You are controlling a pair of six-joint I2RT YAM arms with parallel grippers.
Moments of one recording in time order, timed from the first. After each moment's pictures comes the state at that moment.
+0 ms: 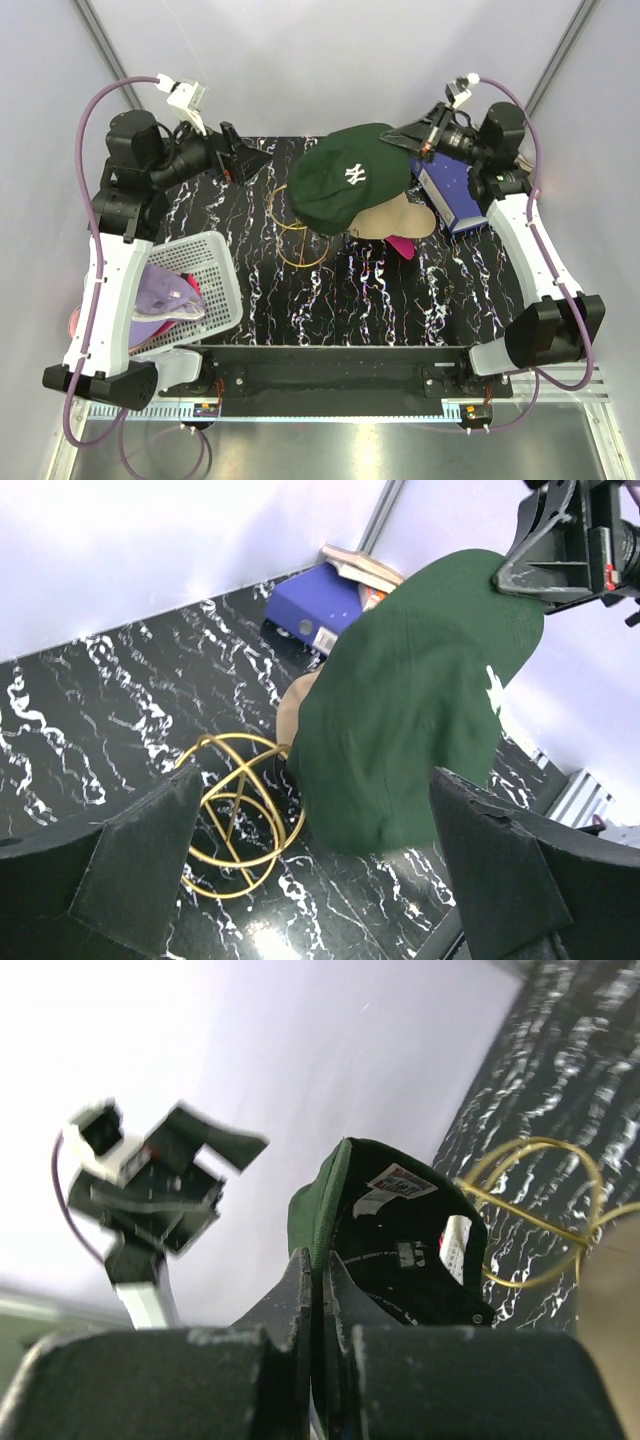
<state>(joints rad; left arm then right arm) -0.19 1.21 1.67 -0.61 0.59 -0.23 0.14 1.44 1.45 0.09 -0.93 1.14</state>
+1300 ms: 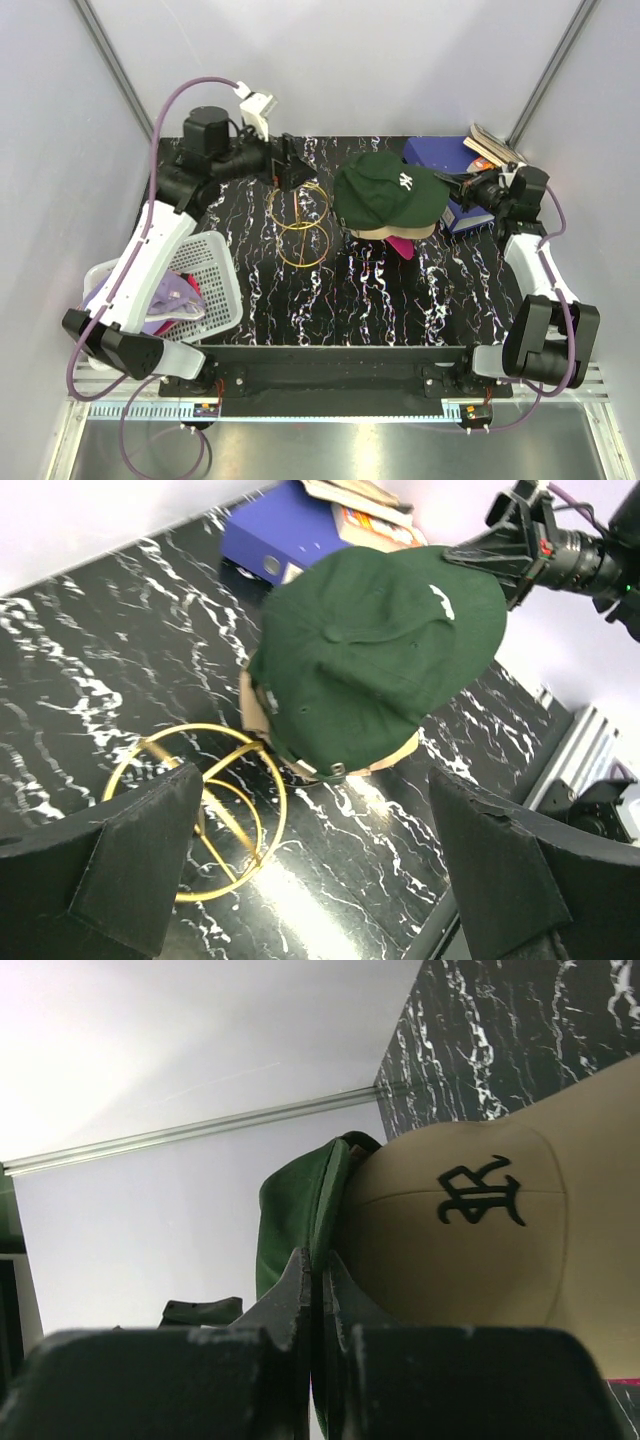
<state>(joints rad) -0.39 1.38 1.64 -0.58 0.51 -0.17 -0.21 1.34 0.92 0.18 -0.77 1.44</state>
